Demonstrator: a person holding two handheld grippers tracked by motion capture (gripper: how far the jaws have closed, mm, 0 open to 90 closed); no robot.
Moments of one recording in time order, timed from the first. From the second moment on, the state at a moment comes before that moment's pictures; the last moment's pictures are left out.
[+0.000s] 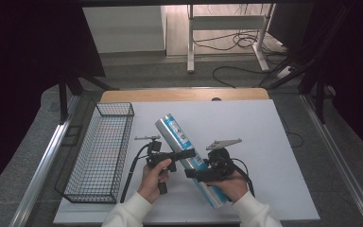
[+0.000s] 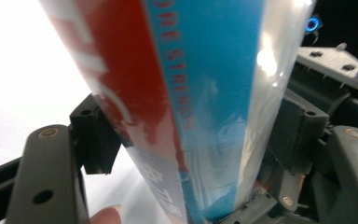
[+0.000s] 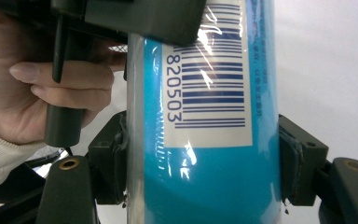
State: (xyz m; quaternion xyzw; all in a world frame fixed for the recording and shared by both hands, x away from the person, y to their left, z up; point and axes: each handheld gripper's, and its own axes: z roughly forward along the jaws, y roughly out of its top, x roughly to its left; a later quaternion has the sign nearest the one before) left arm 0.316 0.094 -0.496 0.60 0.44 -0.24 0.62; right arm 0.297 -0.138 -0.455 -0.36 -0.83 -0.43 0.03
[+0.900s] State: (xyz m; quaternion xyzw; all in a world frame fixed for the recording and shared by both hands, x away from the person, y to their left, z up) left arm 0.306 0.157 -0.455 0.59 0.46 -0.20 0.64; right arm 0.287 -0.234 -0.441 -0.39 -0.80 -0.45 -0.02
